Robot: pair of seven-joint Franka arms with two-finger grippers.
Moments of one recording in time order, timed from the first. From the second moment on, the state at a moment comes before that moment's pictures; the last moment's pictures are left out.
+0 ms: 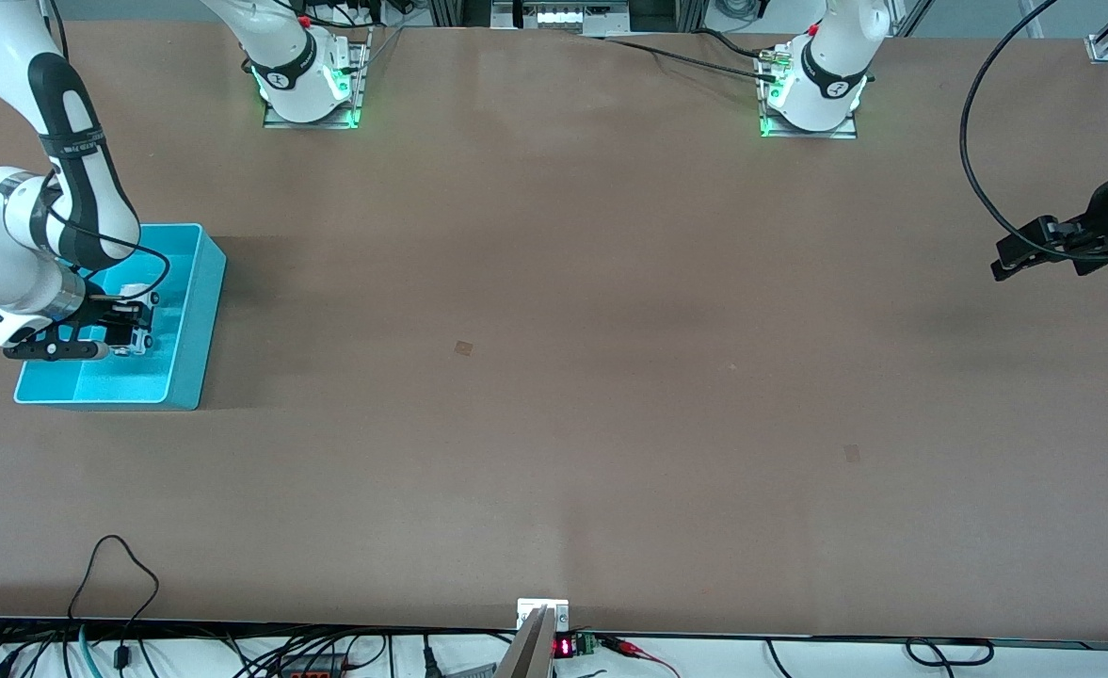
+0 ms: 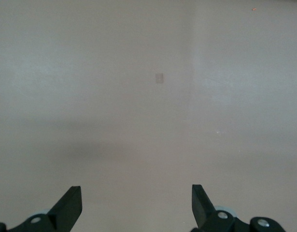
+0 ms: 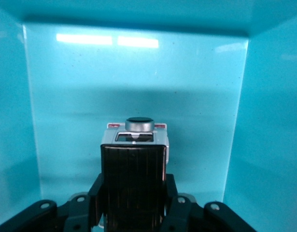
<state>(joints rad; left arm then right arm) 0.08 0.07 -0.04 -1.56 0.00 1.64 -0.05 -0.08 0.40 -0.26 -2.09 -0.07 2.44 -0.32</state>
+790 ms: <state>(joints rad) 0.08 0.07 -0.04 -1.56 0.00 1.64 -0.05 -0.09 0.43 -0.26 -2.09 -0.07 2.45 -0.33</state>
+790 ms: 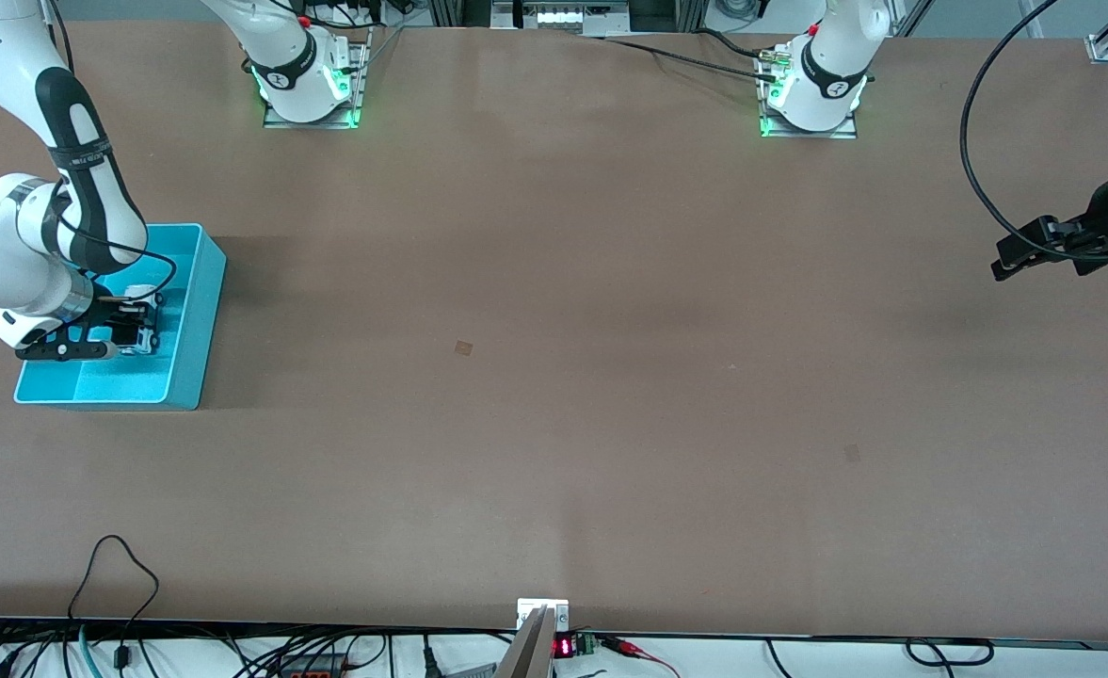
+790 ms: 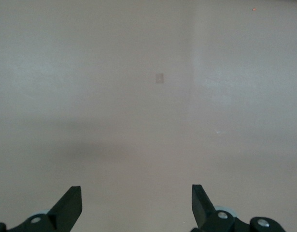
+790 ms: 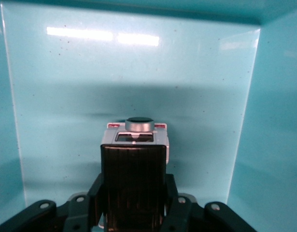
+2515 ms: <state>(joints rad) 0.08 0.06 -0.04 -1.56 0.00 1.64 -0.05 -0.07 0.07 -0.13 -1.71 -0.08 1.85 -0.33</state>
